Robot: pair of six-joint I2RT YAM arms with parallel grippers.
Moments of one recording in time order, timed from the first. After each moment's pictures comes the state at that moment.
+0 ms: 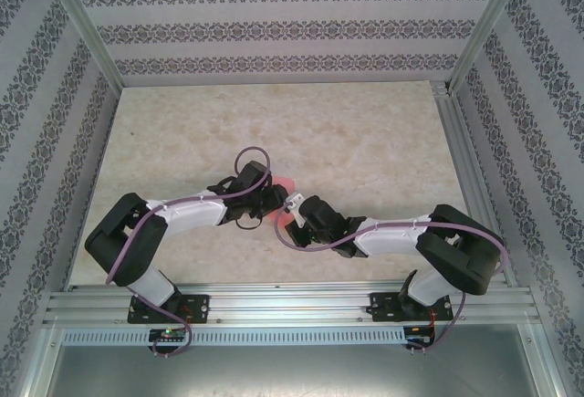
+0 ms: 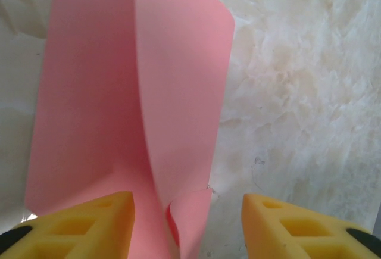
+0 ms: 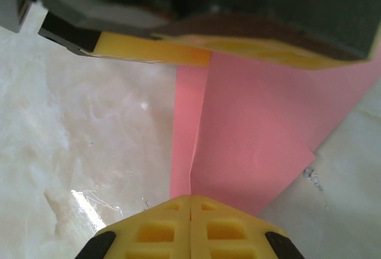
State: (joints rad) left arm -0.70 1.60 0.80 -0.08 0.16 -1.12; right arm 0.97 1.52 0.55 0.20 0.00 0.18
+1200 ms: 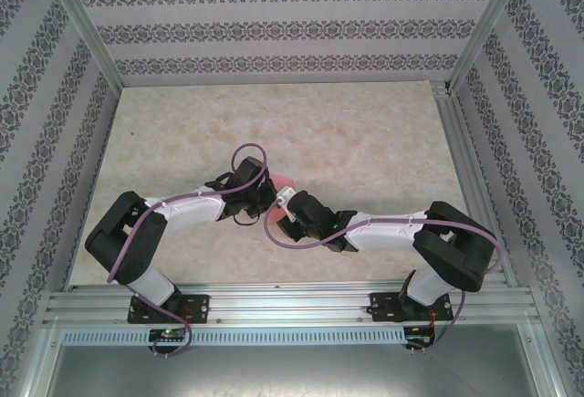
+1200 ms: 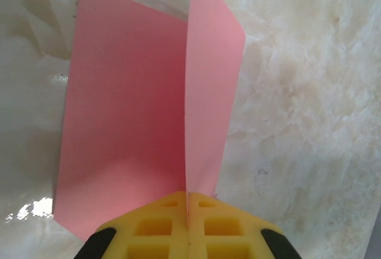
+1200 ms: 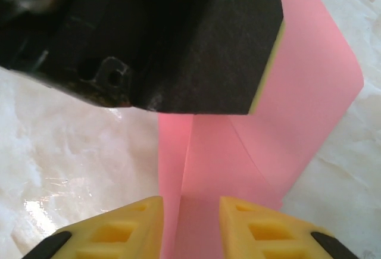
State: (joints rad) left arm -0.66 1.60 0.82 -0.12 0.18 -1.12; right arm 1.00 1.56 0.68 0.08 0.15 0.11
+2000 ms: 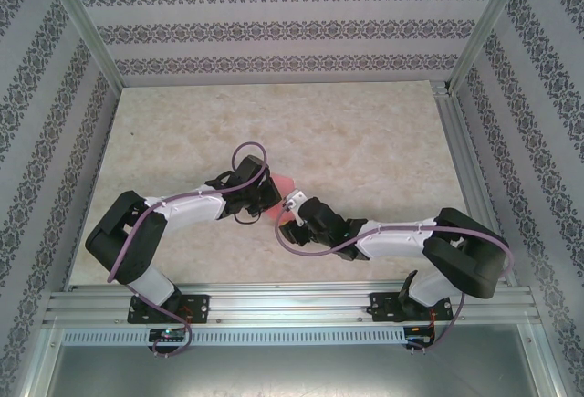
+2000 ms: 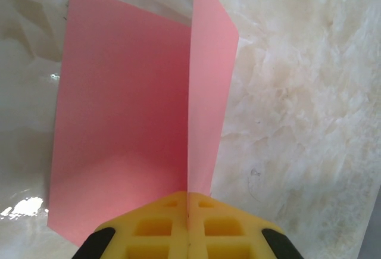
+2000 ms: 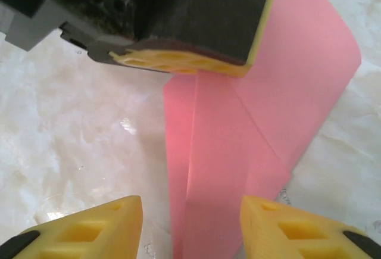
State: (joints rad) left arm -0.66 1.61 0.84 -0.13 0.18 -1.13; right arm 1.00 1.48 0.55 0.22 0.11 0.18
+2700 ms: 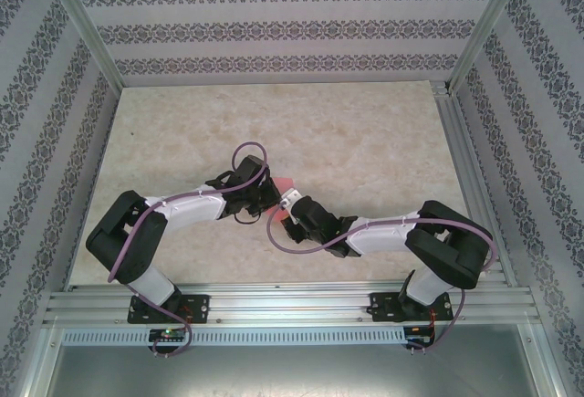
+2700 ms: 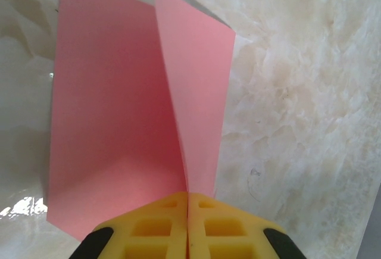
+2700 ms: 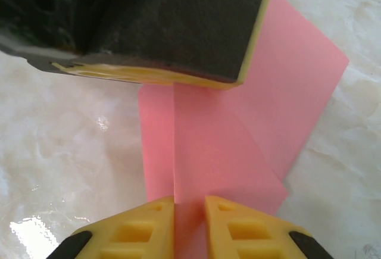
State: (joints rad) left arm -0.66 1.61 0.84 -0.13 0.18 -1.13; right arm 1.00 1.58 0.60 0.24 0.19 0.14
